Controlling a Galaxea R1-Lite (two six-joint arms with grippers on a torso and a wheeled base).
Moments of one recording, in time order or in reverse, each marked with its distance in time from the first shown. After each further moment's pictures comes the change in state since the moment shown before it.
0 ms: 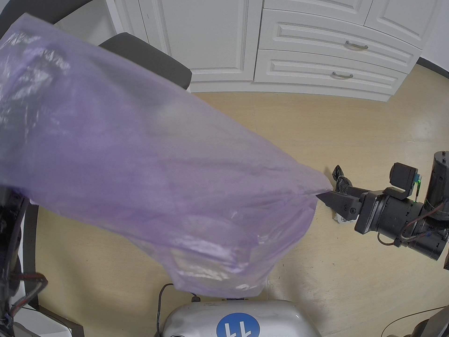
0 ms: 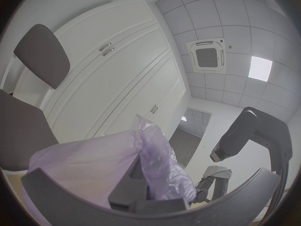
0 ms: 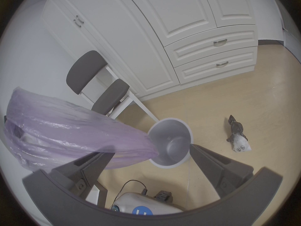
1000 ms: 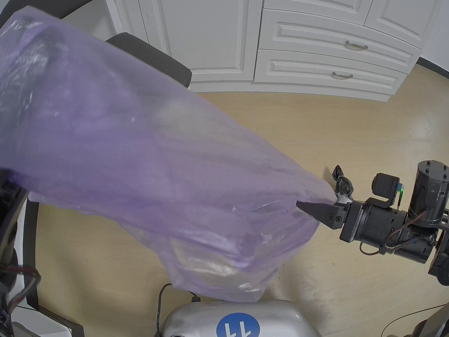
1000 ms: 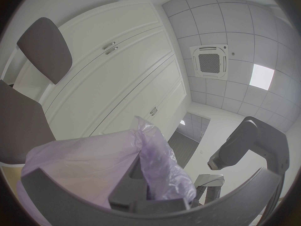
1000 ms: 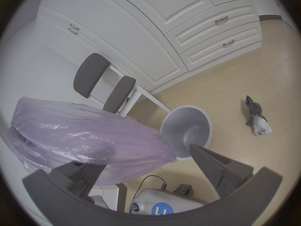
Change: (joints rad) left arm -0.002 0.006 -0.027 0.000 -0.002 -0.062; right arm -0.004 0.101 0.047 -0.148 0.162 0.136
